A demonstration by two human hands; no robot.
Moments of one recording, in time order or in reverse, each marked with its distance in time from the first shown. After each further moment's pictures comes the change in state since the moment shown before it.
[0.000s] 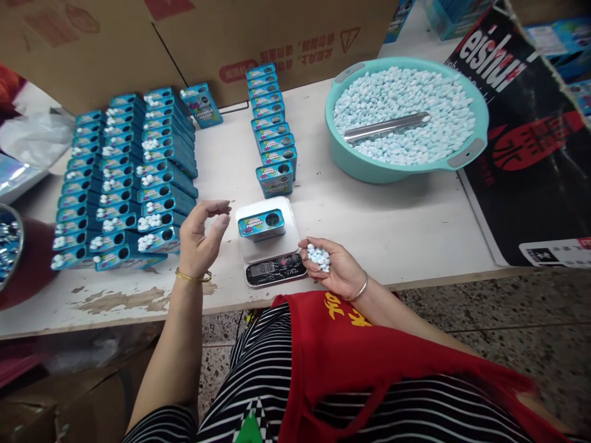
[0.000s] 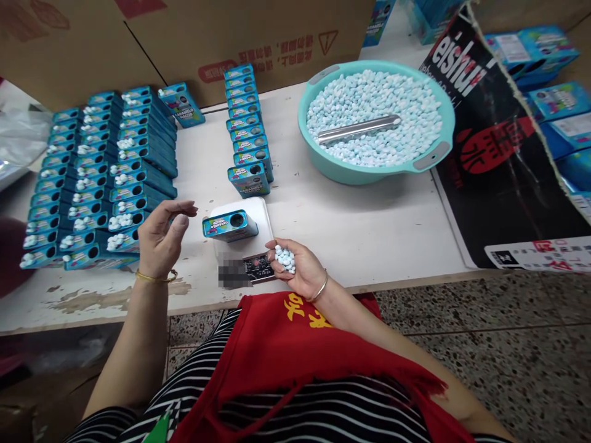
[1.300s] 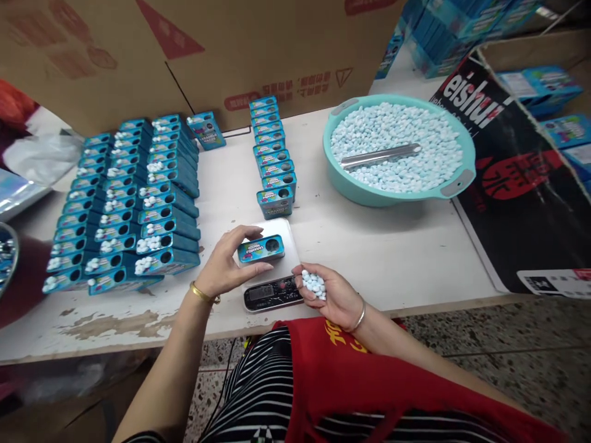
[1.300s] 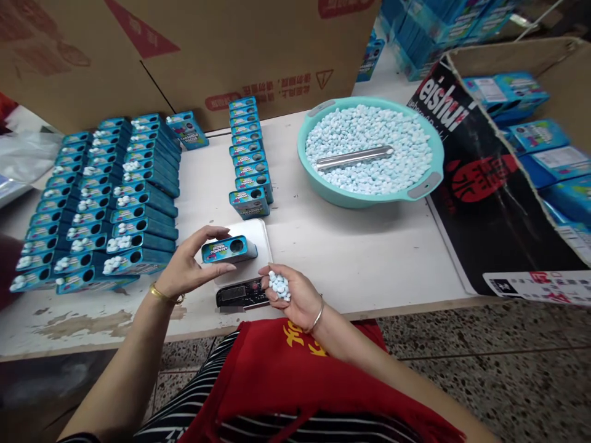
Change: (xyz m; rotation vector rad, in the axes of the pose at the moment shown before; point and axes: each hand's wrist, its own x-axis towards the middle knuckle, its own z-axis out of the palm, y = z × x) left_hand 0.015 0.018 0.016 0.056 -0.389 0.098; right_hand 0.002 0.003 0.013 -0.021 0.039 0.065
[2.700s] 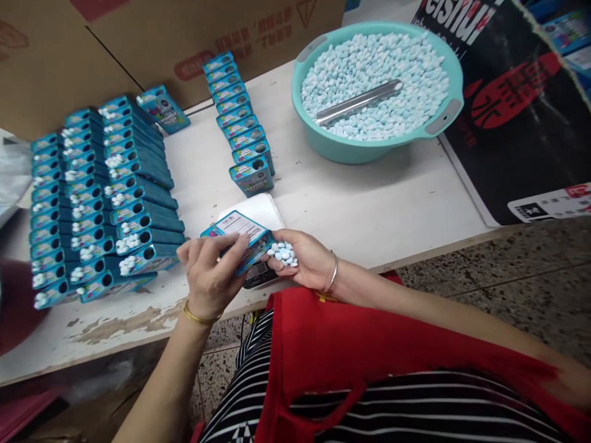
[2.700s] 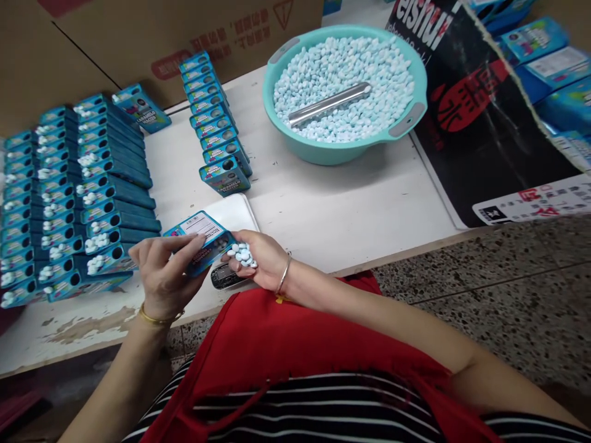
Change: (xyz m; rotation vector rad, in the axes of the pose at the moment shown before) left_hand -0.032 0.026 0.015 0.698 0.294 0.370; right_hand 0.003 -0.008 0.046 -0.050 -0.074 0.022
